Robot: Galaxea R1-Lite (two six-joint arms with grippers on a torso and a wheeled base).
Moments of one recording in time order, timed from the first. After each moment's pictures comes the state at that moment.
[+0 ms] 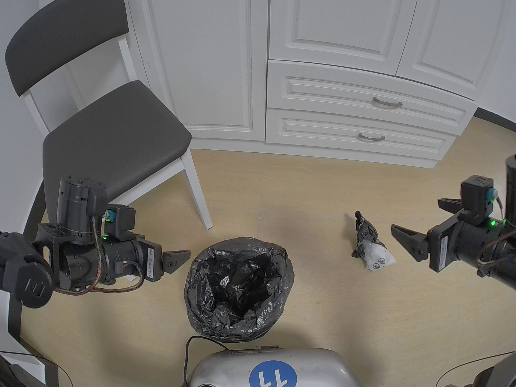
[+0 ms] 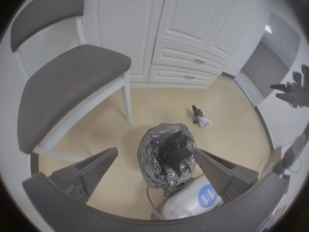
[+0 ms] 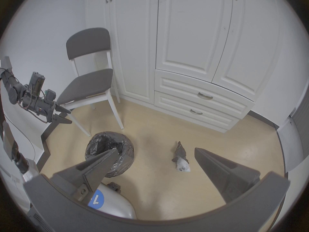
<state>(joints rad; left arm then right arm) -0.42 1.57 -0.65 -0.36 0.00 -0.07 0.74 1.26 -0.74 -0.16 -0.50 0.01</state>
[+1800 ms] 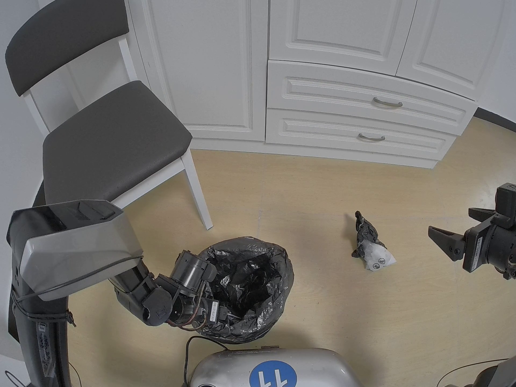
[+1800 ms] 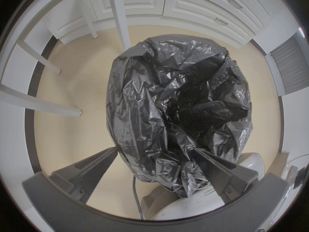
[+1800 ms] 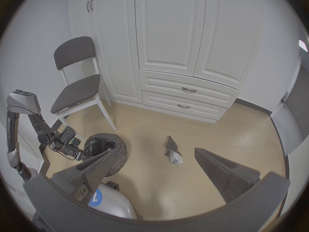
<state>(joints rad) -0.53 2.28 -0.80 -0.47 0.15 -0.30 0.61 1.10 -0.68 -0.06 -0.45 0.07</state>
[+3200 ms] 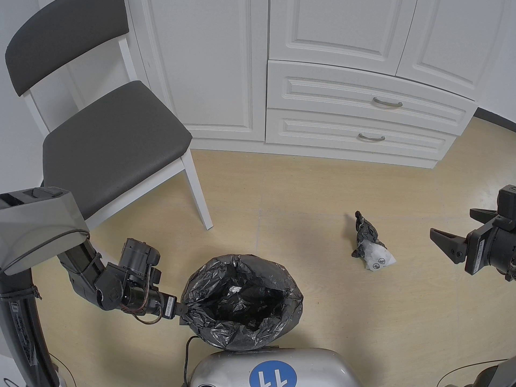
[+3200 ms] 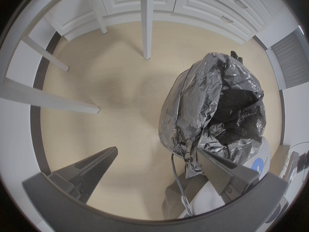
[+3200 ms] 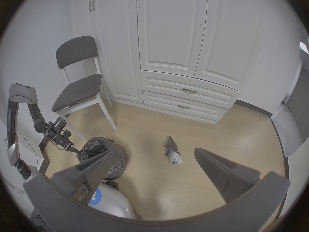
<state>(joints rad) -0.28 2.16 -0.66 -0.47 0.02 -0.05 0.61 1.09 -0.67 -0.06 -0.44 0.05</state>
